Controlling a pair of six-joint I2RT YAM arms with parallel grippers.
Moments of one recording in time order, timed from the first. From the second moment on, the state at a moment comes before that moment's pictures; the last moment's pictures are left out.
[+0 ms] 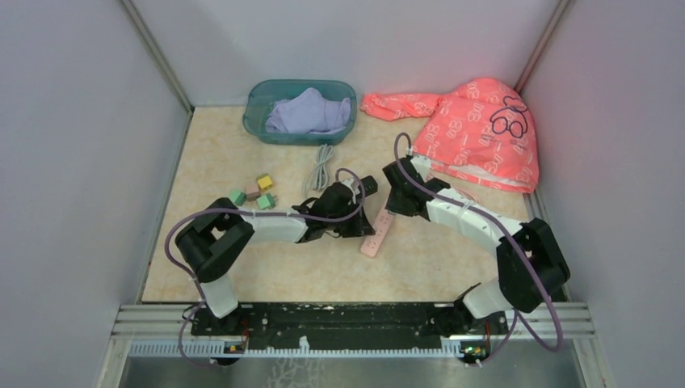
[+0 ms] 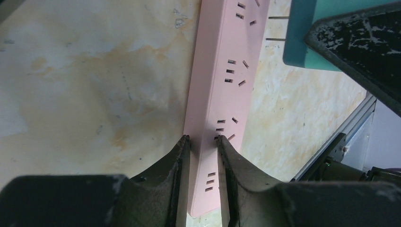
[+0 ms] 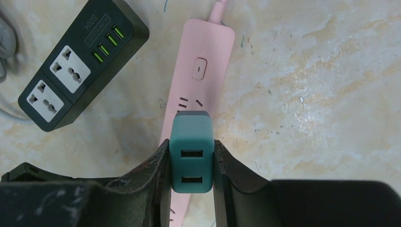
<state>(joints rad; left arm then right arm) -0.89 1.78 0.88 0.20 0.14 -0.85 0.61 1.43 0.94 -0.51 0.32 0.78</state>
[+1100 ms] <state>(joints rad) -0.93 1.82 0.92 0.20 0.16 -0.87 0.61 1.55 1.05 -0.59 0.37 0.84</state>
